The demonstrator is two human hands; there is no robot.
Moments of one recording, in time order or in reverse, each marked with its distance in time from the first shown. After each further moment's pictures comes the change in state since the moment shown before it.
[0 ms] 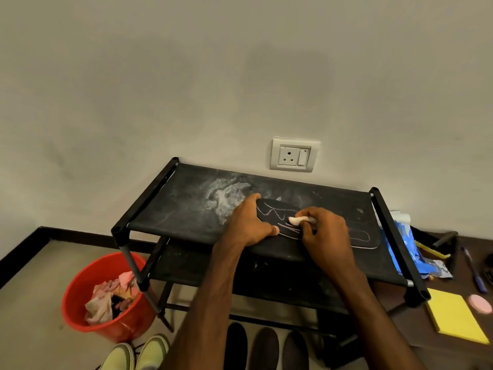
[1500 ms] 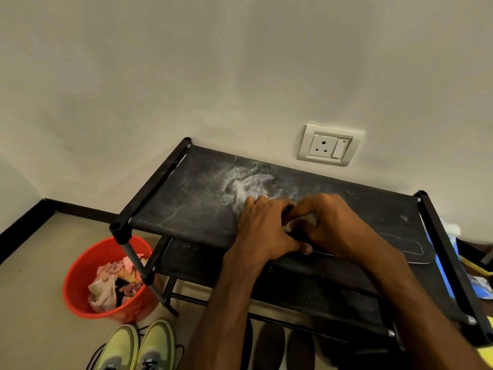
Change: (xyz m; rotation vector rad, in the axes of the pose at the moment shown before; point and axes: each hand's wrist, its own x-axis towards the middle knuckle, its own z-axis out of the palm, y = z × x) left_hand 0.002 -0.010 -0.011 0.303 -0.041 0.160; right_hand 0.058 -0.042 0.008 -0.063 -0.583 -0.401
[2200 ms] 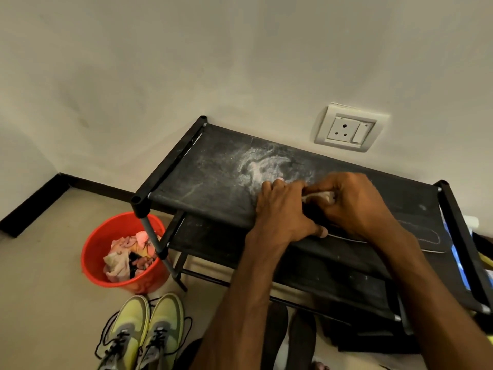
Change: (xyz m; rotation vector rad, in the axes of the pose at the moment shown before) left_hand -0.005 0.006 0.004 0.004 0.022 -0.073; right_hand 0.001 -0.002 0.003 0.002 0.177 0.074
